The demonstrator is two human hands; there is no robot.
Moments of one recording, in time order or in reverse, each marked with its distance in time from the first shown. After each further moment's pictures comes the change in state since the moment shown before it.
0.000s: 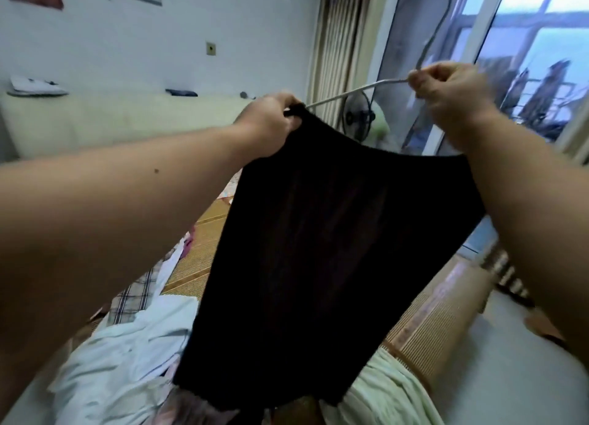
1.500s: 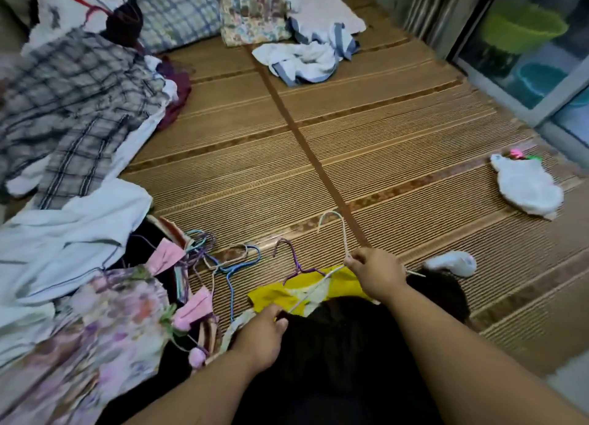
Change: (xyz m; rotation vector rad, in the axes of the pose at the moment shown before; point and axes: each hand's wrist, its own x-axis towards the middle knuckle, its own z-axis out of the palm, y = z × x) left_hand -0.182 -0.257 0.543 -0.073 -0.668 -1.056; right_hand -0.189 0.568 0.311 -0.456 -1.093 0.490
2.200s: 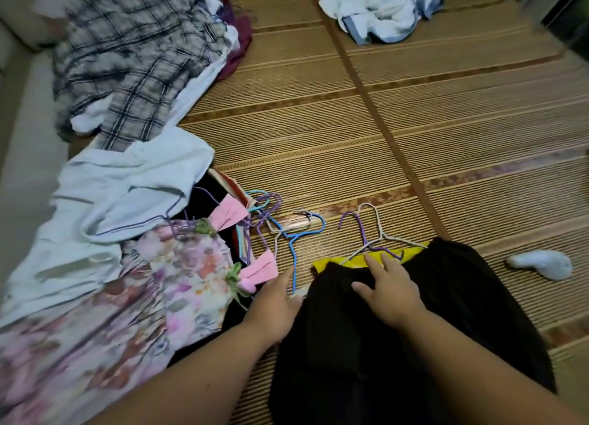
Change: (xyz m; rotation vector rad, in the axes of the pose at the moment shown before) left_hand 0.019 -0.127 -0.034 -0.212 0.080 -0.020; right_hand -0.031 -0.062 0.129 -0.252 -0.218 -0.093
